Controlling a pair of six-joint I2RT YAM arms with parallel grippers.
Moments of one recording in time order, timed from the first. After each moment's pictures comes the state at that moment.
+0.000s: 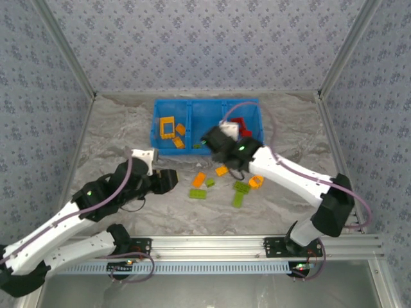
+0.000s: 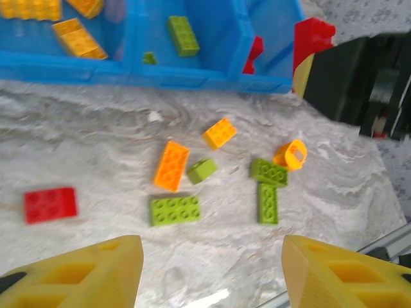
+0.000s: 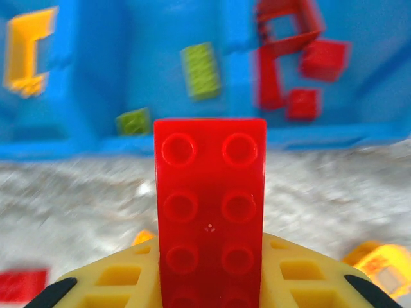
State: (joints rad) left arm -0.95 0.77 0.92 -0.77 -0.17 -0.79; right arm 0.86 1.52 1.37 -0.87 0.46 0.79
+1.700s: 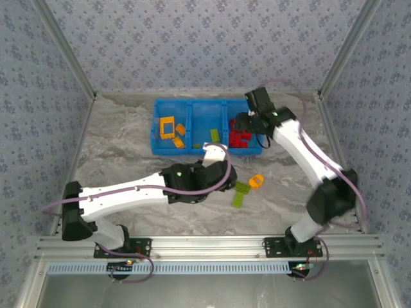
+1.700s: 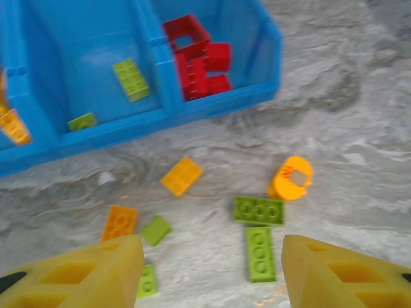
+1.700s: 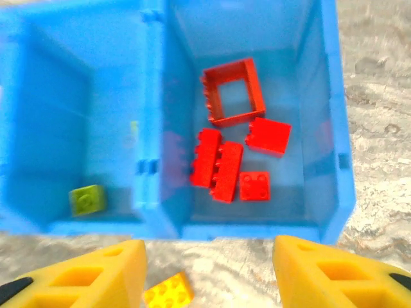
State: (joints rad) left arm -1.29 1.47 1.39 -0.82 -0.61 -0.78; right arm 0.45 1.52 1.46 -0.80 0.10 0.43
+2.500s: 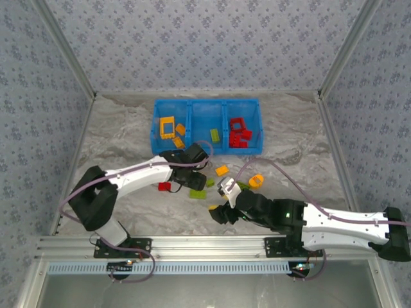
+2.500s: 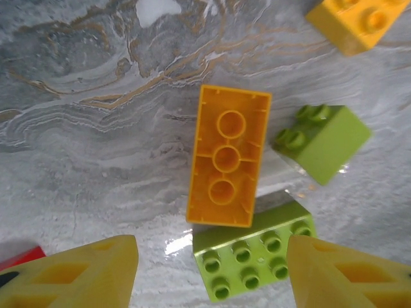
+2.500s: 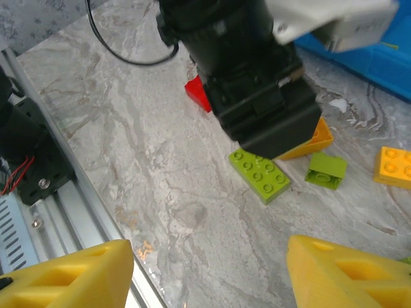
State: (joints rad) left arm -0.86 1.62 1.06 -0.70 -0.05 -0.44; right arm 1.33 0.84 0.61 -0.34 0.27 0.39
